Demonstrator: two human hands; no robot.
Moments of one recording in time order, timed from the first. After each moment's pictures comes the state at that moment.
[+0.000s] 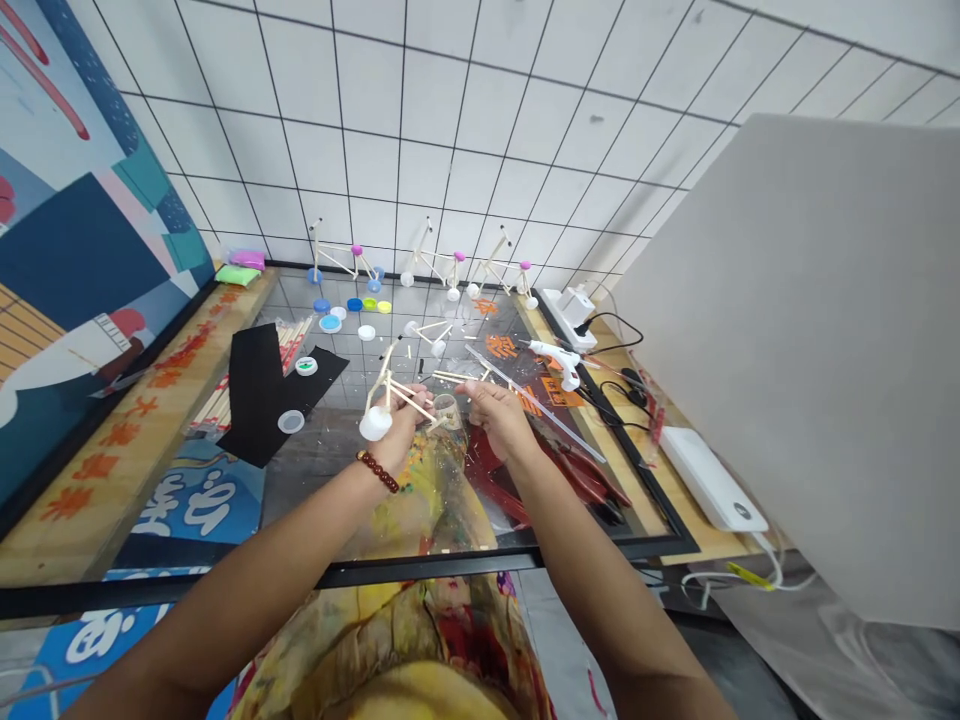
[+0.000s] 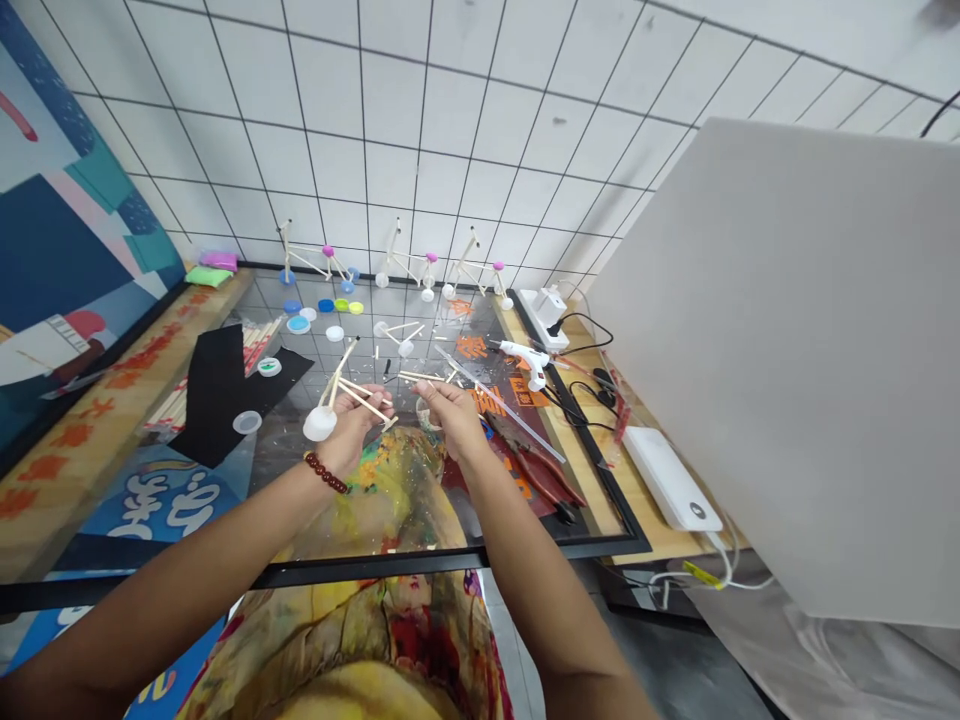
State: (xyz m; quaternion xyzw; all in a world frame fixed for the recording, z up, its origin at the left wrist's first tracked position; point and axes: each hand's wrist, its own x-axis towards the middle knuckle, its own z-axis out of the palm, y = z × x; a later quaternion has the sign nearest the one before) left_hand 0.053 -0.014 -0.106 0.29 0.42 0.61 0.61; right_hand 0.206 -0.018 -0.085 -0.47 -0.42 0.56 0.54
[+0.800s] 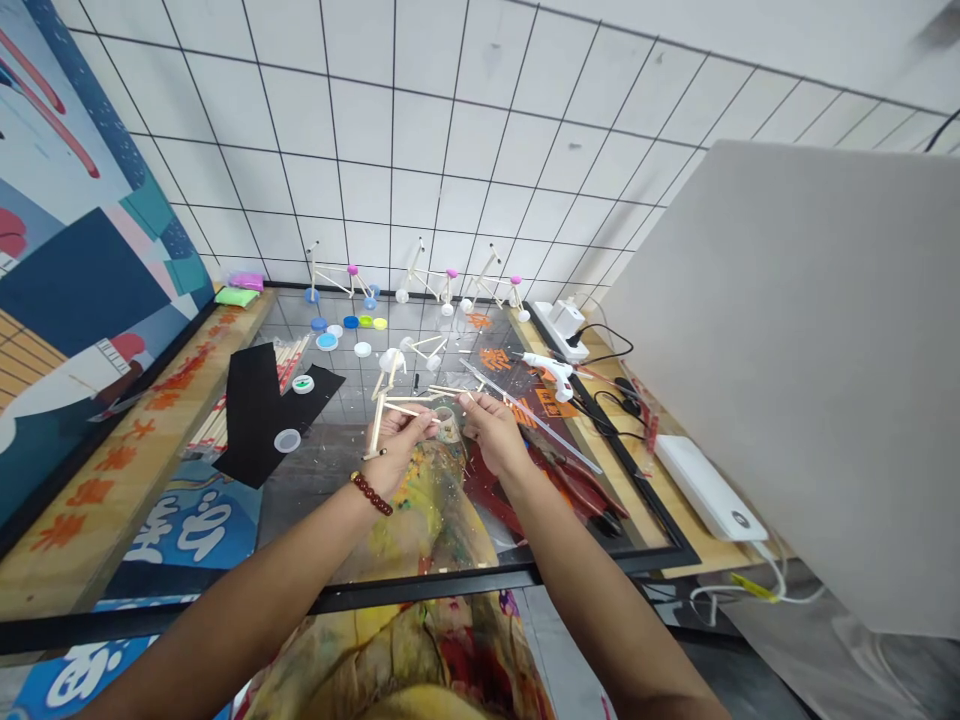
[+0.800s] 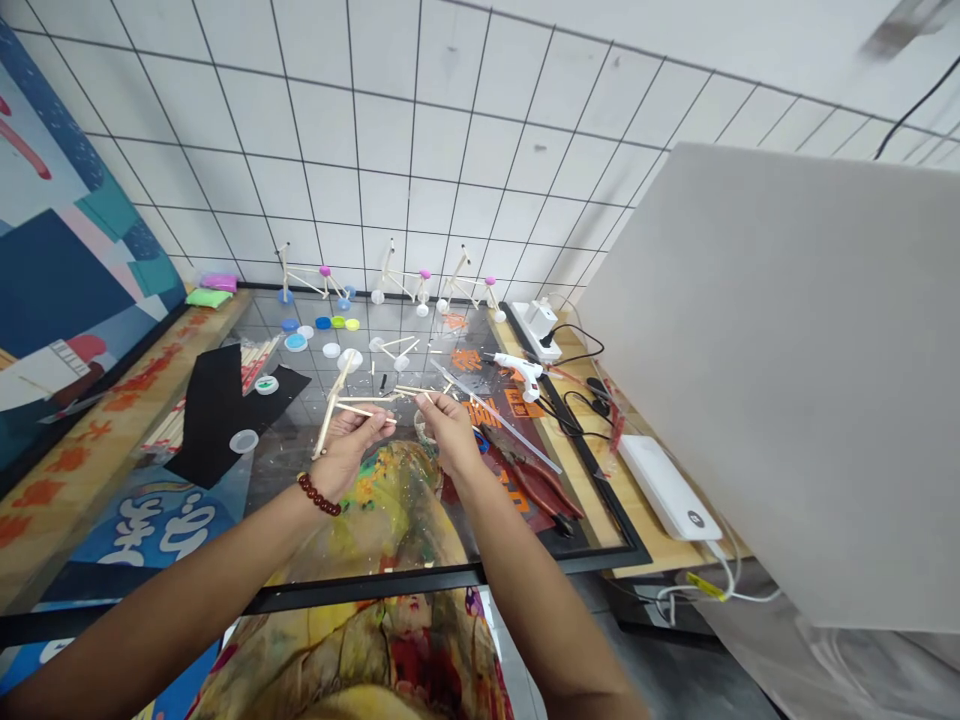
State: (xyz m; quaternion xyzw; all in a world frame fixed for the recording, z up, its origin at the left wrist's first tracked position) left_hand 0.053 -0.021 -0.101 0.32 0.39 0.60 0.62; right_hand 0.203 -0.014 -0.089 -0.46 -0.37 0.56 0.58
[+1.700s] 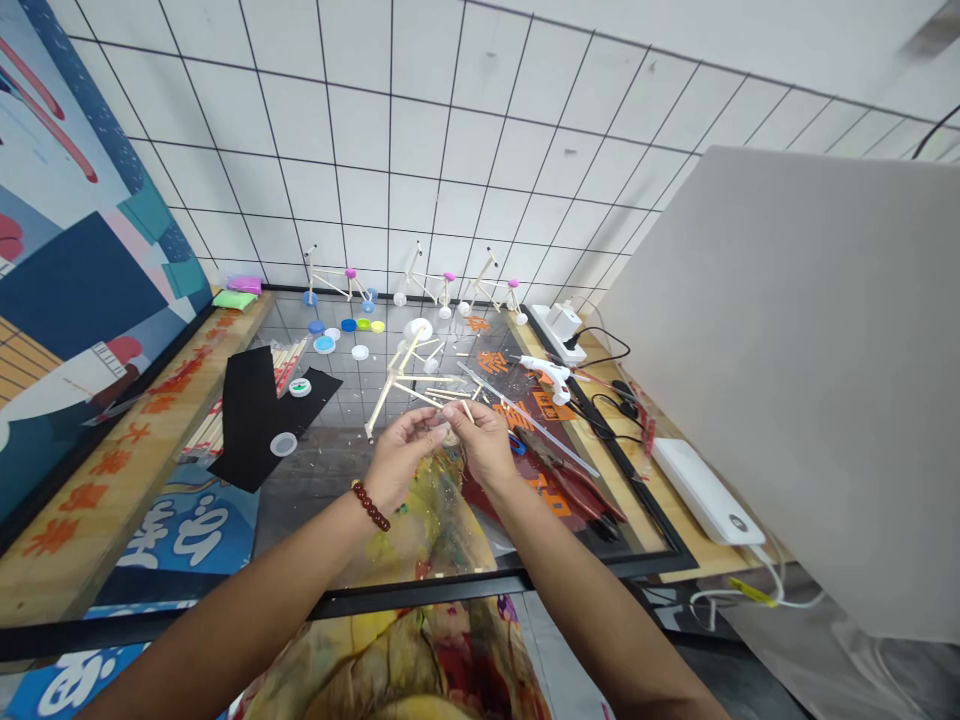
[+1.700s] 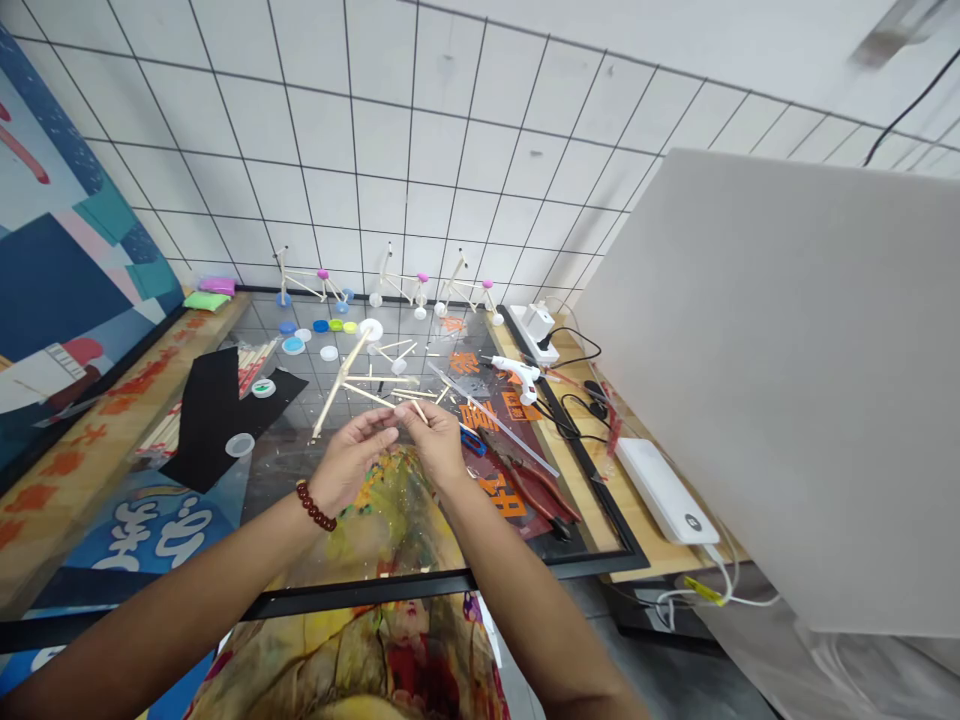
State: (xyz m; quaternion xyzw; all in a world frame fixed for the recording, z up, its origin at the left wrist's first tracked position) left_hand 0.057 -0.035 -0.086 0.34 0.38 0.54 0.67; right_hand 0.185 -0.026 -0.087 -0.43 -0.45 0.48 0.62
